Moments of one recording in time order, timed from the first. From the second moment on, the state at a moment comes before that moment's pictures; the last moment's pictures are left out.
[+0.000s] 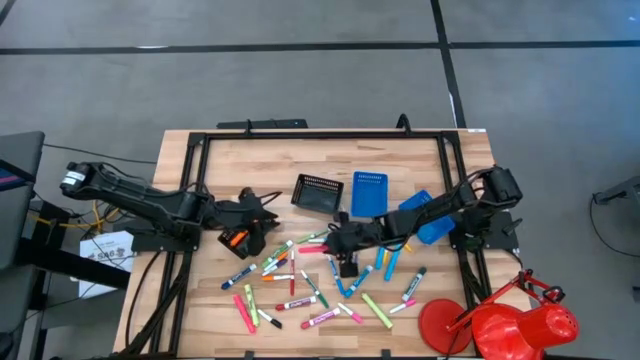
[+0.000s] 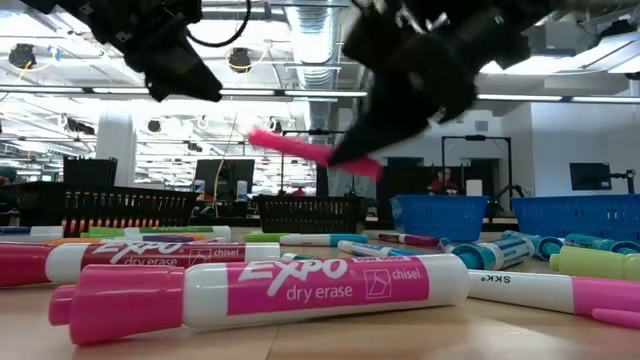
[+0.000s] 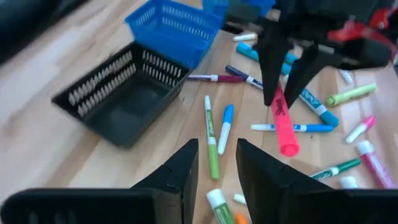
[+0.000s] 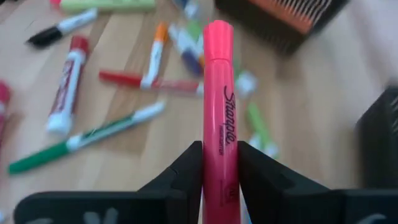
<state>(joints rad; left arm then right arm) -0.25 1.03 0.61 -0.17 -0.37 -0.32 0.21 1.77 0.96 0.12 0.11 -0.08</state>
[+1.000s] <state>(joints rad) -0.22 1.23 0.61 0.12 -0.29 -0.06 0.09 1.77 1.00 0.26 0.11 -0.15</state>
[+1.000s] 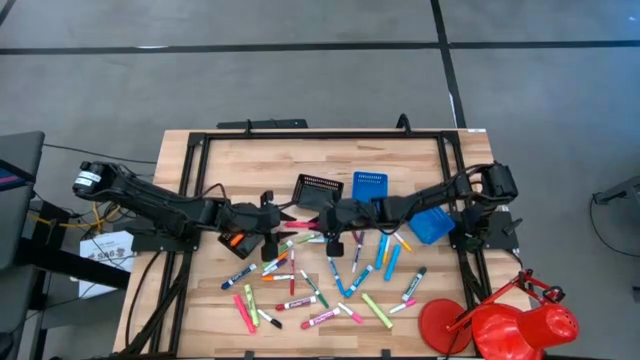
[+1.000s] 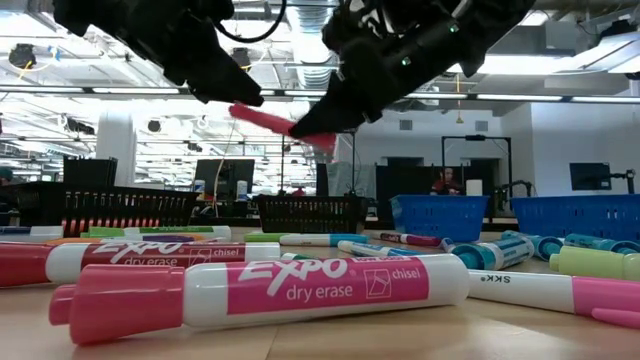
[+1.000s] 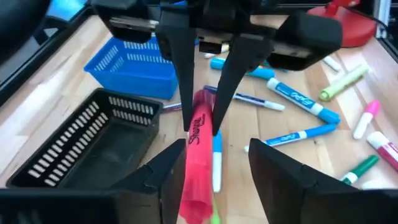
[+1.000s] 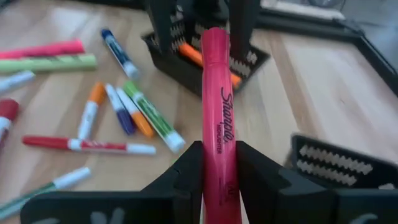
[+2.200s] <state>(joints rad) -0.22 1.33 0.61 0.25 -0.32 -0.02 0.09 1.77 1.00 0.29 0.11 -0.16</state>
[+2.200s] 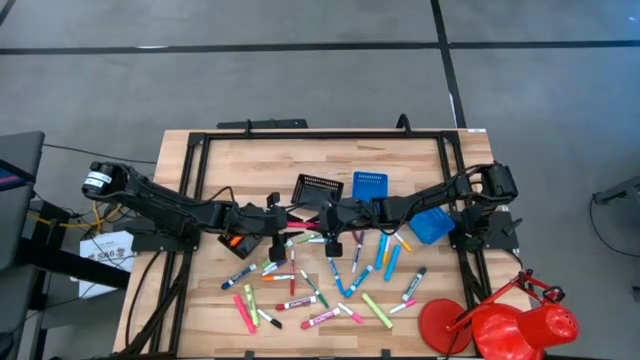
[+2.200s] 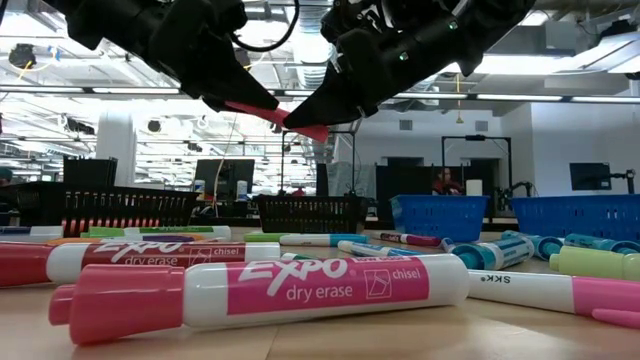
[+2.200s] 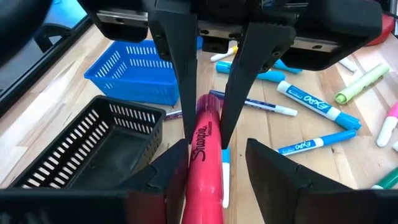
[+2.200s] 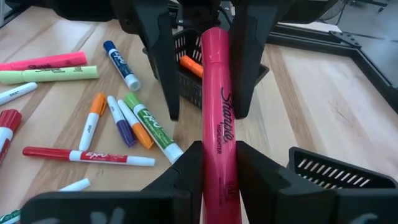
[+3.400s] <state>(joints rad) -0.24 0.95 0.61 -0.48 -0.37 -0.51 0.09 1.77 1.00 0.22 0.14 -0.10</state>
